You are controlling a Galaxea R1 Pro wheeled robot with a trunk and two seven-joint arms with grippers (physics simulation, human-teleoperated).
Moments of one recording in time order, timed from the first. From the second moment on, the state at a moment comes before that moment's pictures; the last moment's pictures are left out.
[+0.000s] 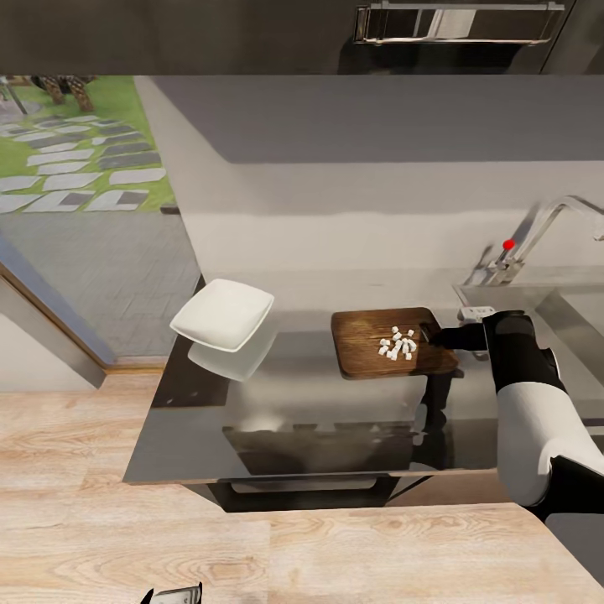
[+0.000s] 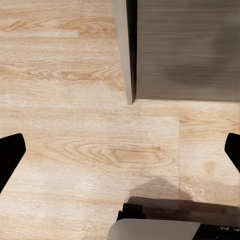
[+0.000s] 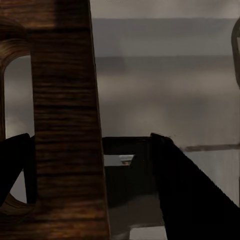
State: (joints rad) left arm -0.39 0.01 0.02 0.08 0.02 -0.78 0.09; right arm -1.14 -0.12 -0.43 -0.80 0.69 0.80 0.55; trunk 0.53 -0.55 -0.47
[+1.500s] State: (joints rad) left arm -0.39 0.01 0.02 0.08 0.02 -0.78 0.09; right arm -1.14 -0.10 -0.38 -0.90 0.72 0.94 0.56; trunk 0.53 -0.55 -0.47
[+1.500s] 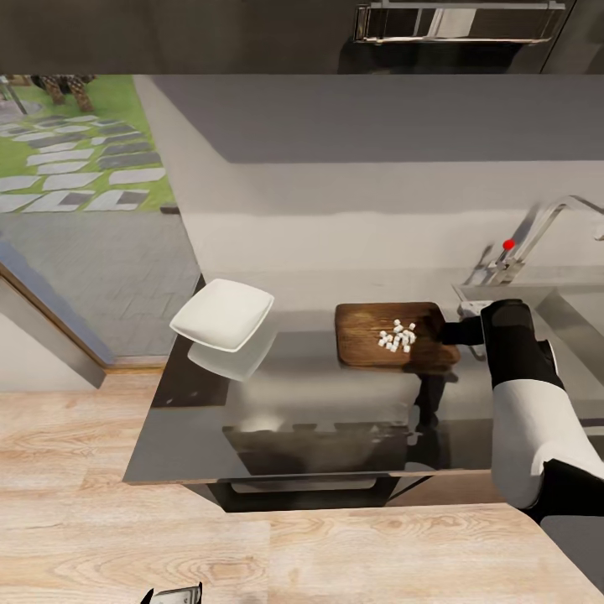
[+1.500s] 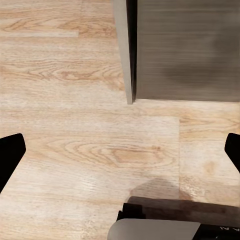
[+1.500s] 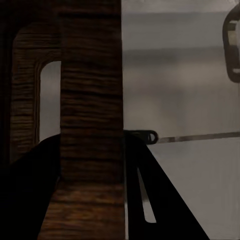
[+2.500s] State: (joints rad) left arm -0.39 0.01 0.02 0.08 0.02 -0.78 0.09; right arm -1.14 -0.10 -0.38 -0.91 0.72 0.95 0.56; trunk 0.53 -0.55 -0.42
